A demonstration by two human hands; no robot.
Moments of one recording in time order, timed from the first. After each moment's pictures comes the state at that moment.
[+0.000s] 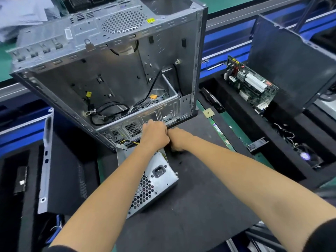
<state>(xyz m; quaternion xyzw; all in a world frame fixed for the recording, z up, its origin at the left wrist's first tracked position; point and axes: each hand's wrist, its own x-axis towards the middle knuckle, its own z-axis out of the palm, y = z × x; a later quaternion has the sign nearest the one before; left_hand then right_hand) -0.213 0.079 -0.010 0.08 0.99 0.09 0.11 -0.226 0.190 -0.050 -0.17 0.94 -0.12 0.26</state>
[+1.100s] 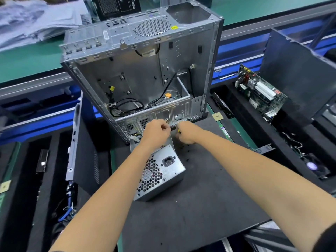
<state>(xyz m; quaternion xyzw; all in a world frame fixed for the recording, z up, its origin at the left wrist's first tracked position) -0.177 0.047 0.008 -0.01 0.93 0.36 0.04 -0.217 0.192 -0.012 -0.16 0.95 -0.16 0.23</state>
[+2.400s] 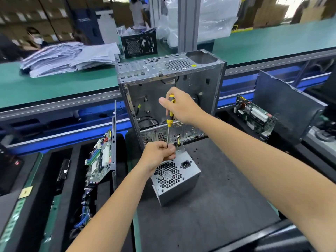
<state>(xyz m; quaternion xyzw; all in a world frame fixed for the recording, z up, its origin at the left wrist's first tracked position) -0.087 -0.009 0.051 -0.07 0.70 0.70 0.11 -0.166 0.121 0.159 -0.20 0.87 -0.46 -0.04</state>
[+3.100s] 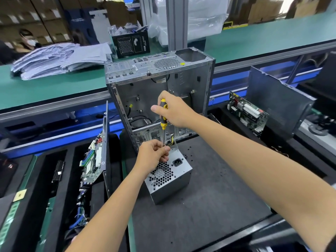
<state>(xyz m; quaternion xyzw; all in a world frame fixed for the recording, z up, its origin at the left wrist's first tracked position) -0.079 0.008 0.049 -0.03 0.80 0.60 0.02 -0.153 0.137 0.153 -0.23 0.88 -0.42 -0.01</state>
